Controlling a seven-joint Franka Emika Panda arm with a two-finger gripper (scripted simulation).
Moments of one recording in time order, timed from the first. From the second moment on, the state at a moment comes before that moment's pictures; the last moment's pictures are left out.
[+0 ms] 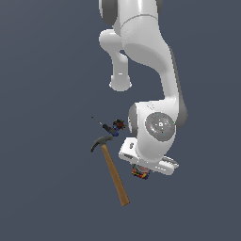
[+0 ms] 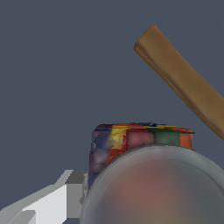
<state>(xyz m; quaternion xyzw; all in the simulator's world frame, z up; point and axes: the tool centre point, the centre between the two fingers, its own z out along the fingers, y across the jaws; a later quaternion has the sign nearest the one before) 0.134 0.091 0.095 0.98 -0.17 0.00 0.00</state>
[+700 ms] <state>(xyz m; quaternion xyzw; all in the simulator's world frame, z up) 0.118 0.113 0.243 0.99 -0.17 0.00 0.00</state>
